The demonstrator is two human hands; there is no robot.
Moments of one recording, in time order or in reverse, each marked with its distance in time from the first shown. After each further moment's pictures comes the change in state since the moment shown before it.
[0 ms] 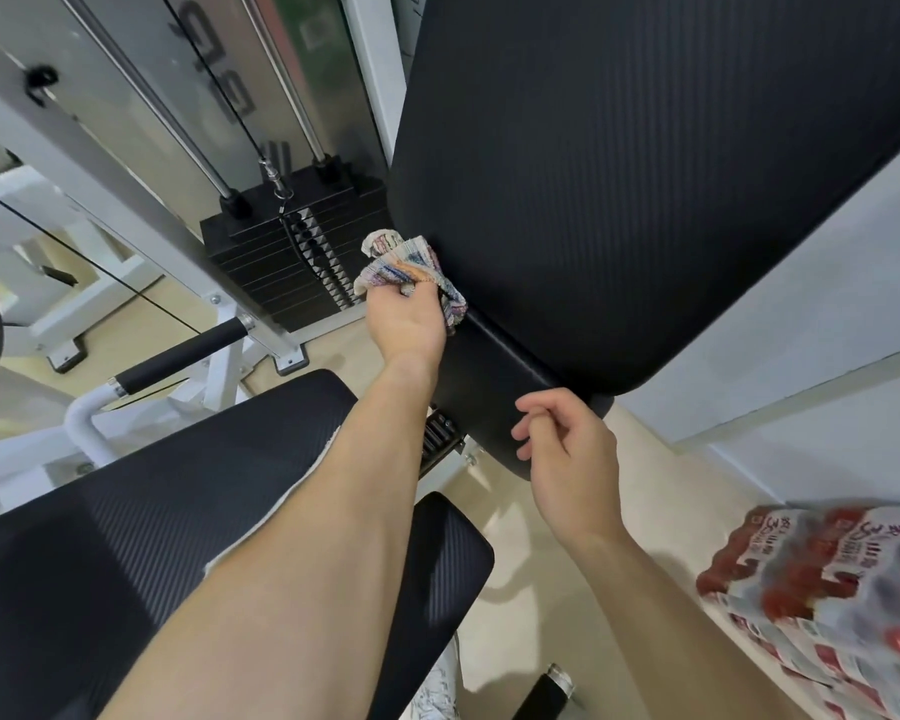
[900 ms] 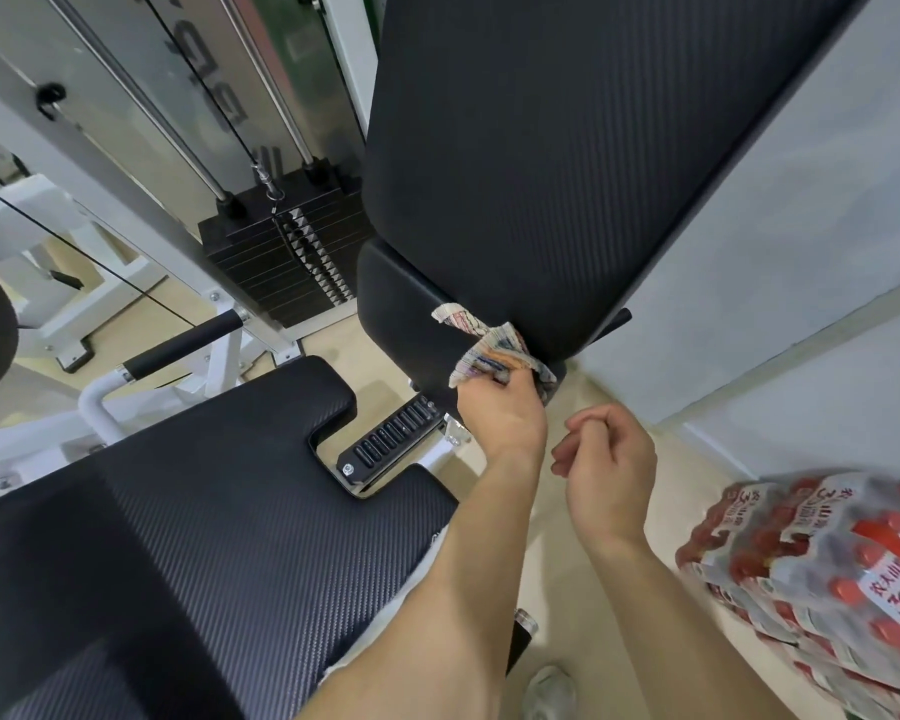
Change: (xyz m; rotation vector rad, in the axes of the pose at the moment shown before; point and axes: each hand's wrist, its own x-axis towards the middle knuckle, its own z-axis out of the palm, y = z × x) left_hand -0.157 -0.040 0.033 -0.028 -0.113 -0.123; right_hand -0.038 0.011 -0.060 0.148 0.278 0.065
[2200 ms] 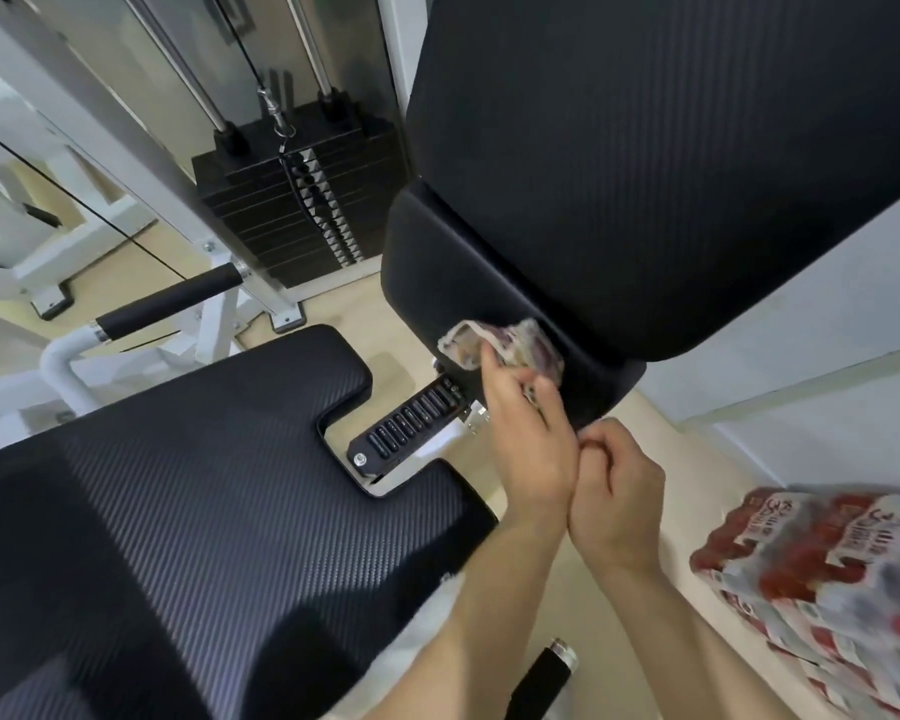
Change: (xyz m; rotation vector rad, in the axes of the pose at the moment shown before) left_hand 0.040 -0.076 -0.013 0.072 -0.069 0.377; right_hand 0.008 0.067 0.052 -0.320 -0.137 -0.275
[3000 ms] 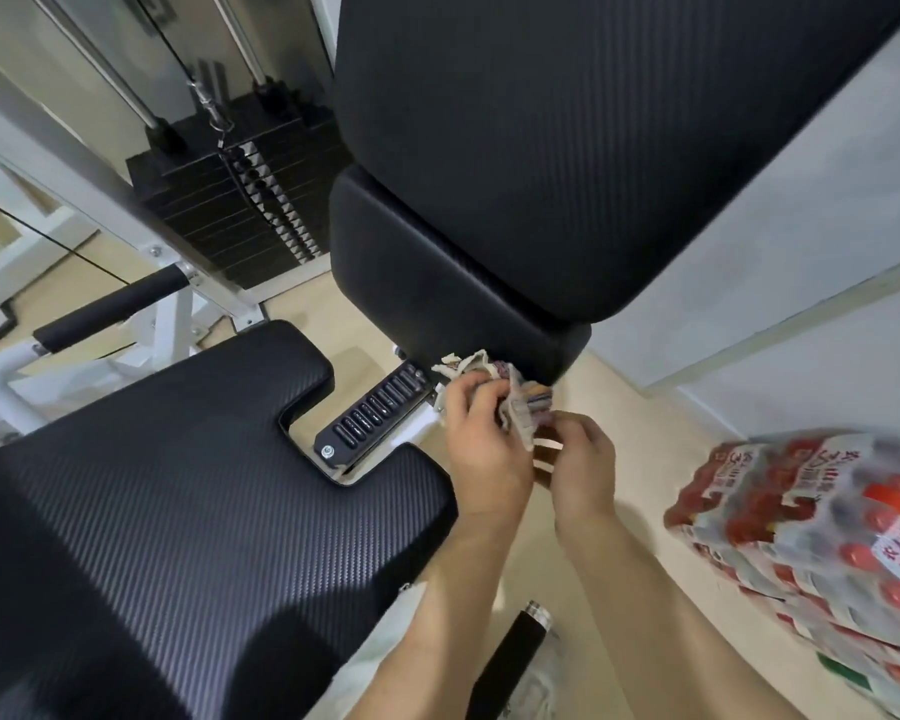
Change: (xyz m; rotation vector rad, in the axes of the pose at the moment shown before) left_hand -0.024 -0.028 -0.010 0.164 -0.072 0.131; right_hand 0.003 0.007 0.001 0.564 0.049 0.792
